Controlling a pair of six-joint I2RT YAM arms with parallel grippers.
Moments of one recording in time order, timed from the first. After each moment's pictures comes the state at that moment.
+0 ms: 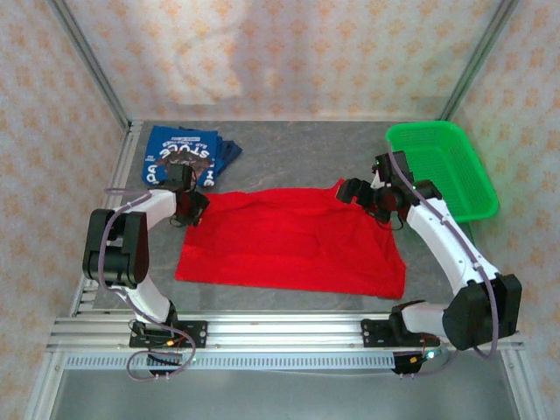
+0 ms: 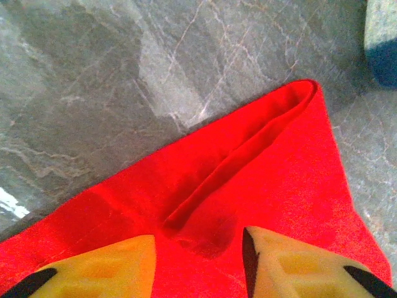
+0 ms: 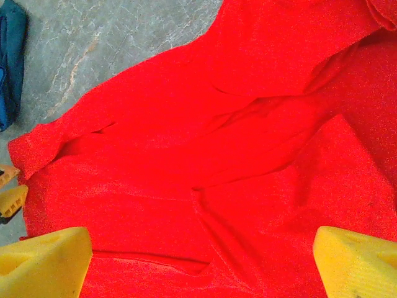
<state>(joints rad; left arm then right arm) 0.00 1.69 0.95 -0.42 0.11 -1.13 0.24 1.27 1.09 -0.83 -0.24 0.63</state>
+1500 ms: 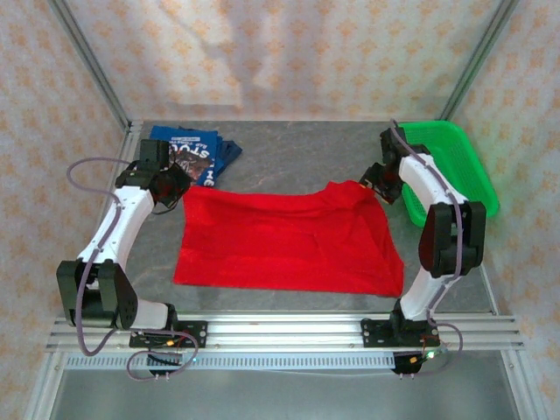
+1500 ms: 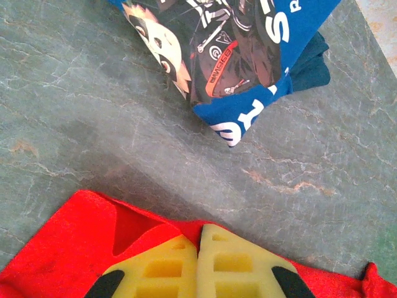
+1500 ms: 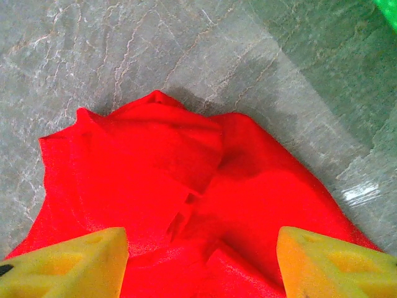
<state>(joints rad) 0.03 1.38 1.15 -0.74 0.05 -0.84 0.06 1.76 1.40 -0.92 -0.07 0.70</state>
